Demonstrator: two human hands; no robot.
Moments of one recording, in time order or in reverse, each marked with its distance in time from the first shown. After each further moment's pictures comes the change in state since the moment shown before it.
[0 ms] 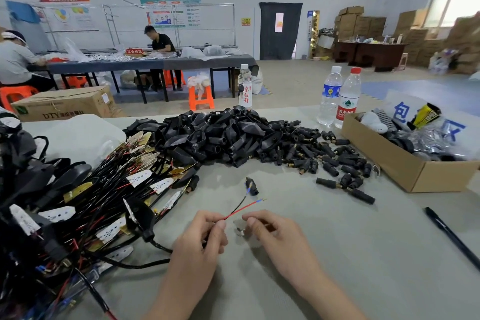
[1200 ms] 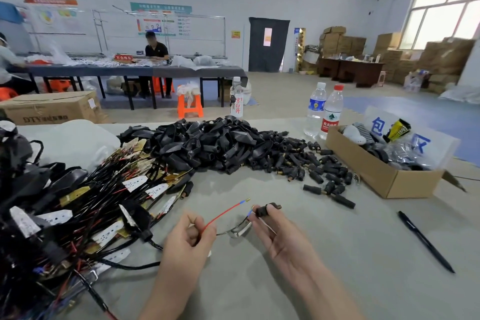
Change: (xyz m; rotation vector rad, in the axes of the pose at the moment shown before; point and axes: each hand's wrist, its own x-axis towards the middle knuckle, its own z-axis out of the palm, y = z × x) left_hand -0.003 0.018 -0.008 -0.397 0.054 -0.151; right_hand -0.005 -0.021 -0.007 1.297 0.222 0.493
